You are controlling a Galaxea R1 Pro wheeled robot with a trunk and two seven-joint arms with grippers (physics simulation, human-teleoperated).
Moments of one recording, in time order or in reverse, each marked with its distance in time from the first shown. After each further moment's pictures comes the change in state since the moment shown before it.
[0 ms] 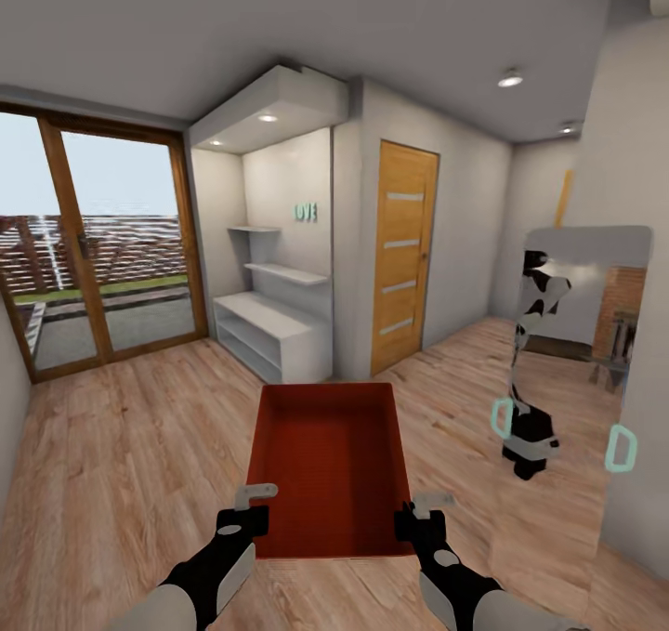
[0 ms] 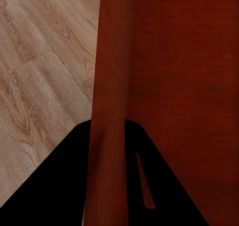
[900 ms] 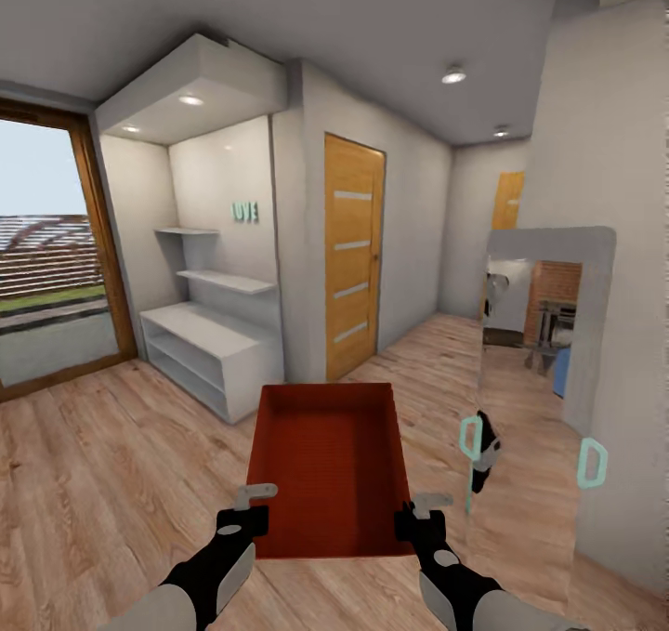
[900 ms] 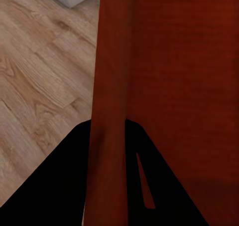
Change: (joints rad) left arm 0.000 0.001 0.000 0.000 0.000 0.000 -0.001; right arm 0.000 0.001 0.001 0.000 0.000 0.000 -0.001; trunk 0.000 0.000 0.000
